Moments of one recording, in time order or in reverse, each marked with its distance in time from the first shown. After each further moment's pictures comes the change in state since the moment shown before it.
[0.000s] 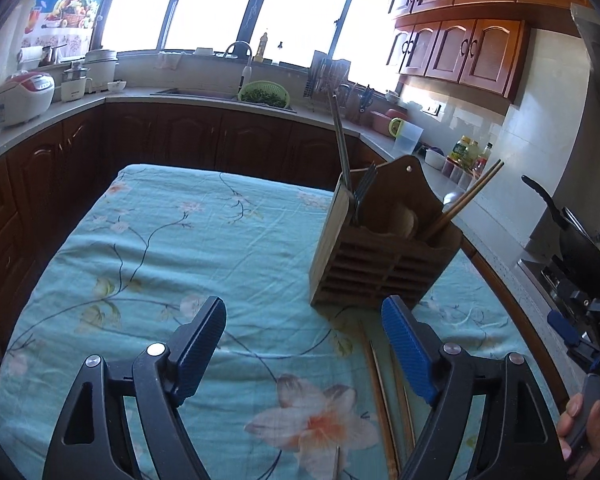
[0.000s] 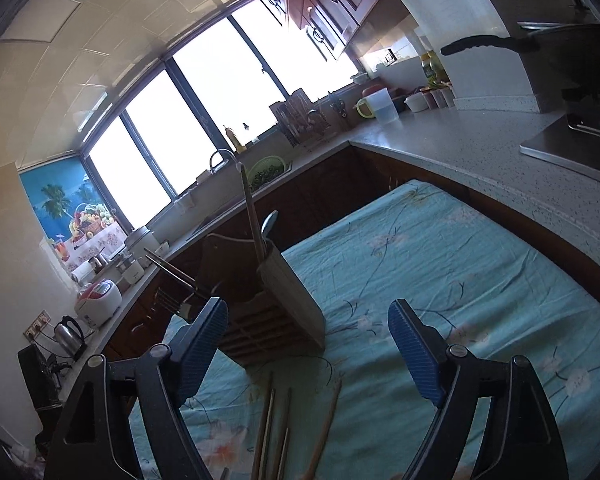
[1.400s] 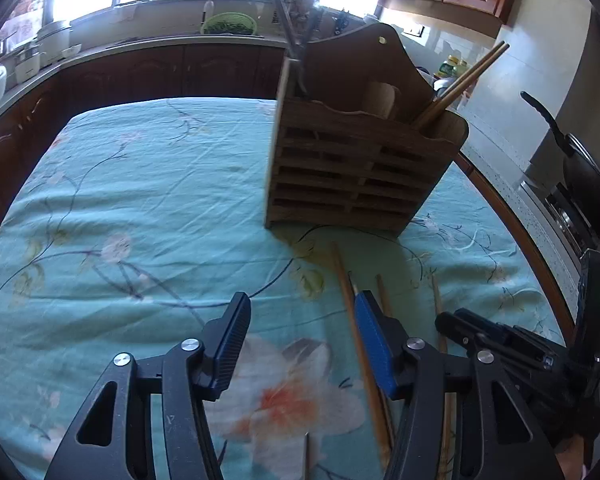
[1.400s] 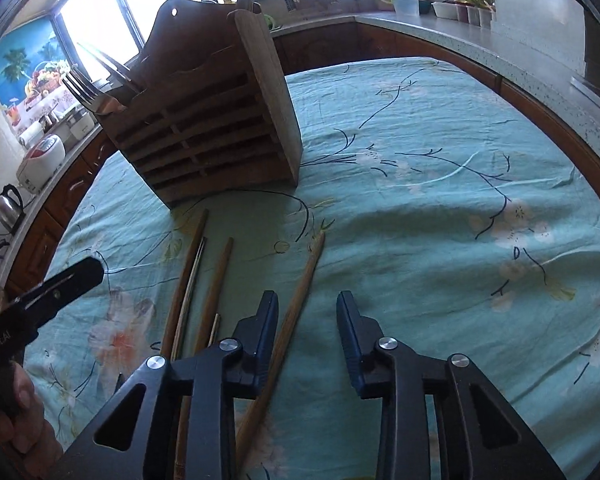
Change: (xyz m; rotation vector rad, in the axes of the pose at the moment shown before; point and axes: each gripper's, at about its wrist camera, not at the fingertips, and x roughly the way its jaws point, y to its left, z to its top) left arm 0.095 -0.036 -0.002 0.106 0.278 -0.039; right arm 0.100 0.019 -0.080 -0.261 0.446 -0.195
